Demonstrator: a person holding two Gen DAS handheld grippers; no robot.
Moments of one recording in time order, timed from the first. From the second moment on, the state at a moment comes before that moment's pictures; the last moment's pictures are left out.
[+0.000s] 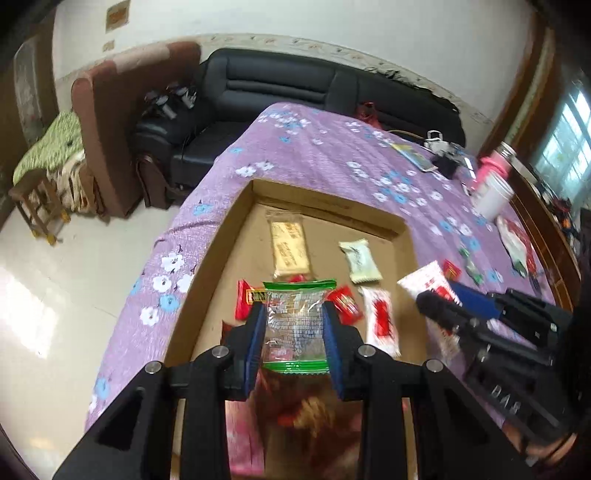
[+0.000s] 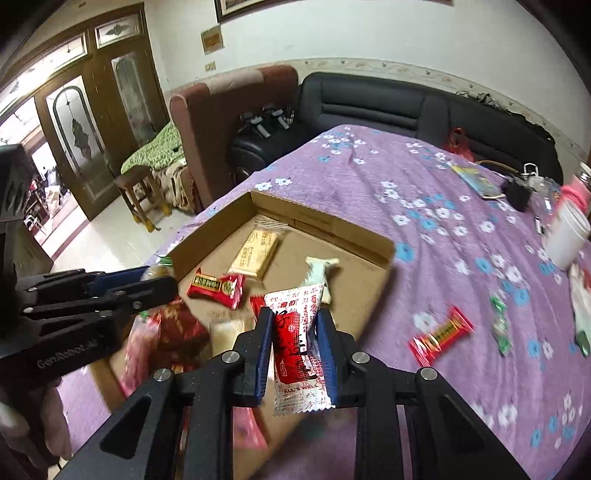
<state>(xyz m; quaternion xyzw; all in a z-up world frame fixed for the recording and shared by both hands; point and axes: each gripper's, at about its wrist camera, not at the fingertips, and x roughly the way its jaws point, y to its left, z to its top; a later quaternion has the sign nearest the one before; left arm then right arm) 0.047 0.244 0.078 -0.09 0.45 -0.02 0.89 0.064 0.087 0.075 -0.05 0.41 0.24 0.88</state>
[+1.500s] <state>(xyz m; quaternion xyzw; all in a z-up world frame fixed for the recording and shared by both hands) -0.055 0.201 0.150 -0.02 0.27 0.08 0.96 0.021 0.049 0.081 -0.01 0.36 0.24 0.90</state>
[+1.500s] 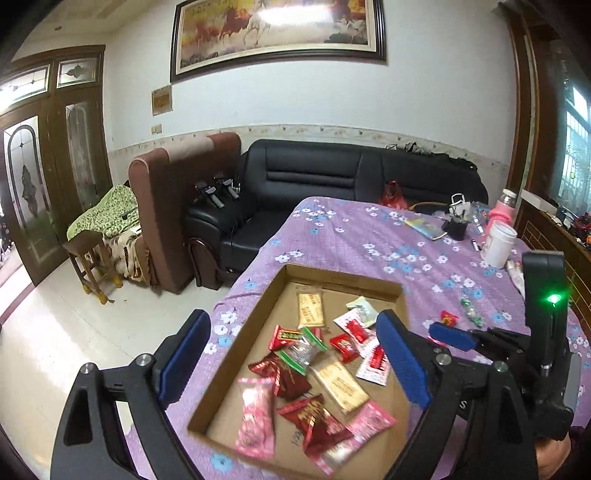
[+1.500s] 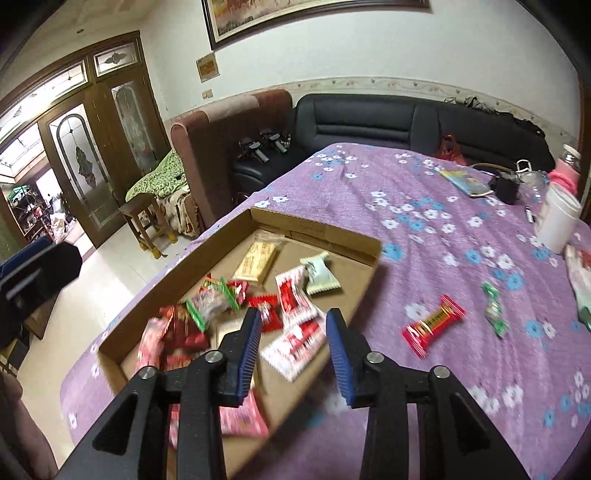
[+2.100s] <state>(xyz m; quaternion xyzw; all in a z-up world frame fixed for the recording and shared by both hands) -0.108 0.128 0.148 0.00 0.30 0.05 0.95 -0.050 -0.054 0.078 0.01 0.35 0.19 0.92</state>
